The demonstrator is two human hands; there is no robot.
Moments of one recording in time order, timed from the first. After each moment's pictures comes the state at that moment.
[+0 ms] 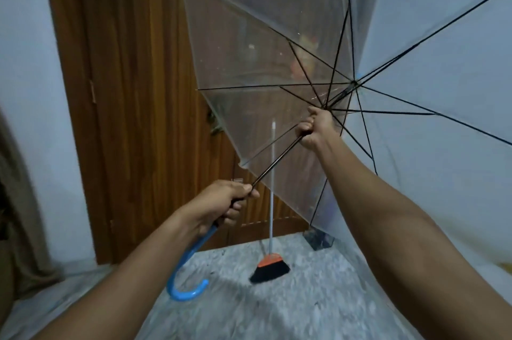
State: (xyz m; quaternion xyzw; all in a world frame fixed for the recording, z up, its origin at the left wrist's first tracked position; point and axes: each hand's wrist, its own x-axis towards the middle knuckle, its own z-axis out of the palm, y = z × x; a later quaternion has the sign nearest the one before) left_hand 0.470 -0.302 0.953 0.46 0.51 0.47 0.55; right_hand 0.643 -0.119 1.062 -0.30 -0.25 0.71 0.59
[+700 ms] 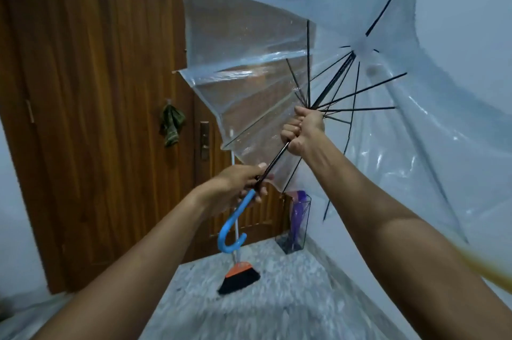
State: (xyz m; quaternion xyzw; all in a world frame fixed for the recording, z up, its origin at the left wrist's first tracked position) left_hand 0.695 -0.247 1.004 0.57 0.47 0.42 0.52; right_hand 0.844 -0.144 1.083 -0.25 -0.23 0.72 0.60
